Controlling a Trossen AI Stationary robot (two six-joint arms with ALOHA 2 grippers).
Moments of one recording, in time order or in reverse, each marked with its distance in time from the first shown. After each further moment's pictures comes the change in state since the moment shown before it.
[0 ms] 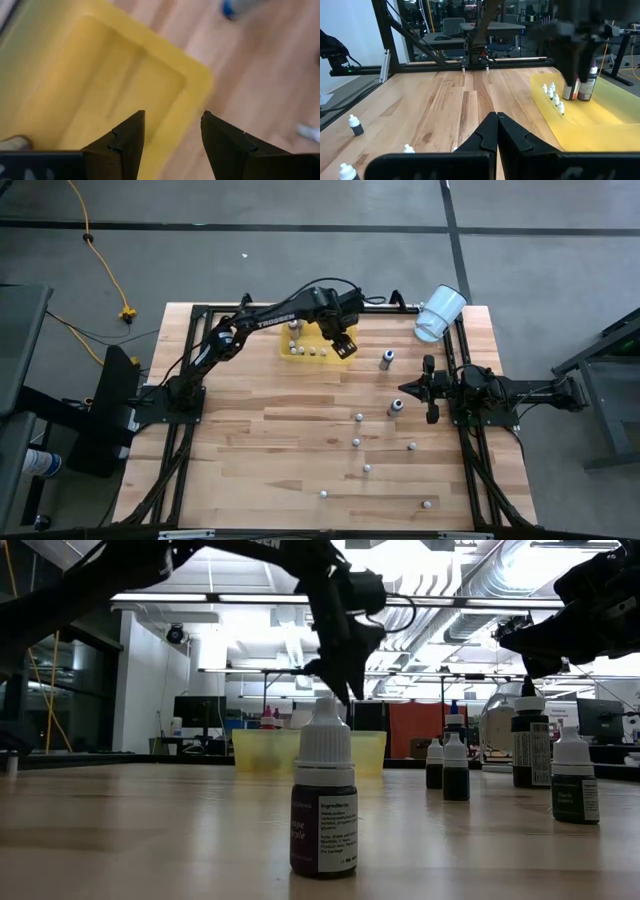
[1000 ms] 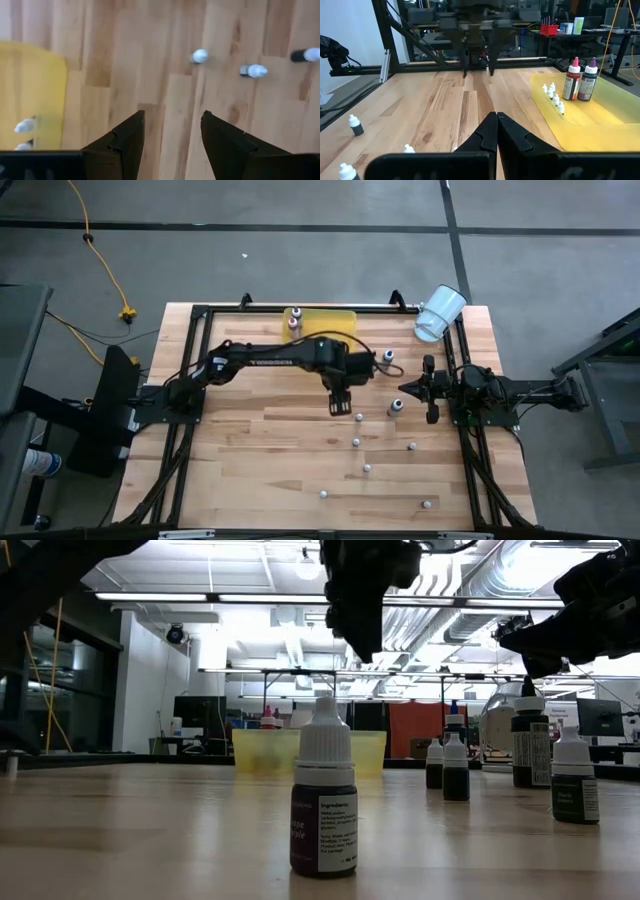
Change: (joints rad) left arm -0.342 -0.058 0.004 -0.105 -0.056 0.080; right arm 0.000 0.000 0.000 0.000 0.000 0.000
